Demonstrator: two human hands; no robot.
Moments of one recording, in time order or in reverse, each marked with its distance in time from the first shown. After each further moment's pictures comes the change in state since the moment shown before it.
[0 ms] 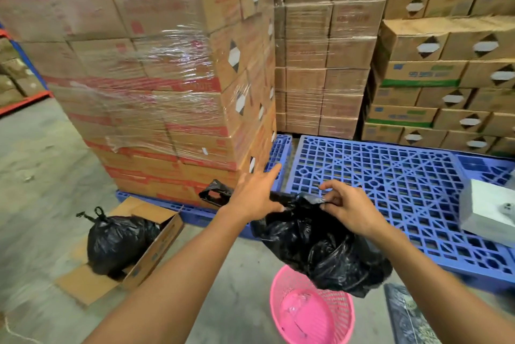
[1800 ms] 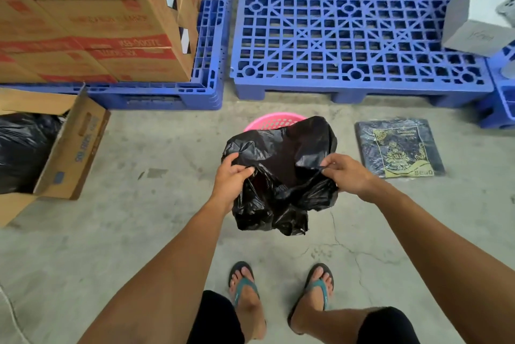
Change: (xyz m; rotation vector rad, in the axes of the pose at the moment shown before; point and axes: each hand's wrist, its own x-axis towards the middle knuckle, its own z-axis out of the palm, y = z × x) left_hand -0.019 -0.089 0.441 -1.252 -0.166 -0.691; right_hand -0.097 0.280 0.259 0.352 -0.227 0.756
